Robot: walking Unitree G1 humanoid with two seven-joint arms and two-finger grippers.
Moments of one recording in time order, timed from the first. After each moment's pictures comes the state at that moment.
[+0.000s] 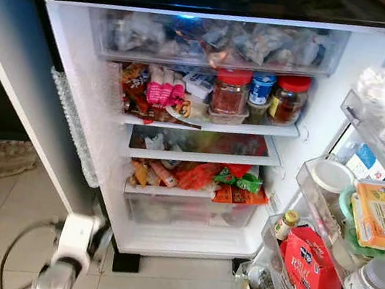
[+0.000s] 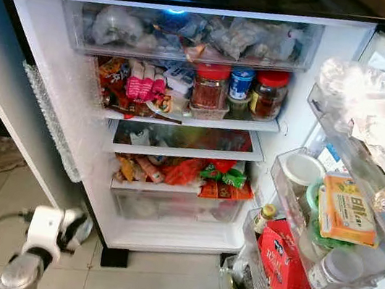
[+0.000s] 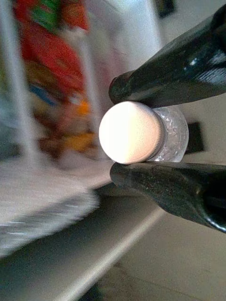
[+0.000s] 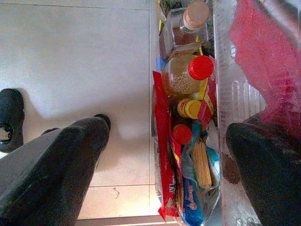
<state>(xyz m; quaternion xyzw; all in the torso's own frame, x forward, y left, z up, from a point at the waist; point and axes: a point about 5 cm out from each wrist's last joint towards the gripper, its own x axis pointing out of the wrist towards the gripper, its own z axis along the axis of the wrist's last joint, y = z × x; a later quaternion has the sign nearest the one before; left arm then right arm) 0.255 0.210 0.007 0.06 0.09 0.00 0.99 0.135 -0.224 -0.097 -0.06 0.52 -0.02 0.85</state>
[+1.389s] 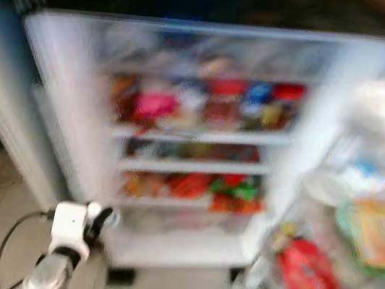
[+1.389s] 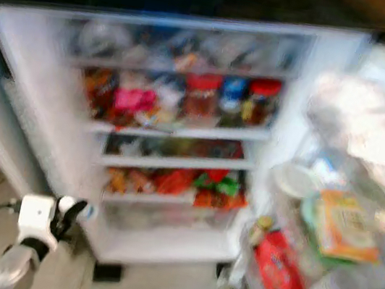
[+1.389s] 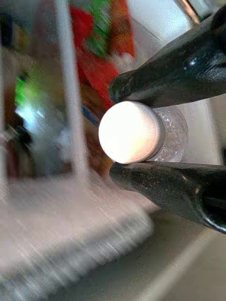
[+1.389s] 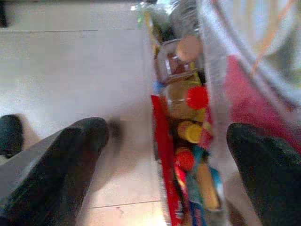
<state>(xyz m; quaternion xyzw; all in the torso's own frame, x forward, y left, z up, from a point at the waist) 0.252 0.205 0.035 0.00 0.06 -0.02 1.00 0.133 -0.212 -0.100 -0.06 0.52 -0.03 0.85</state>
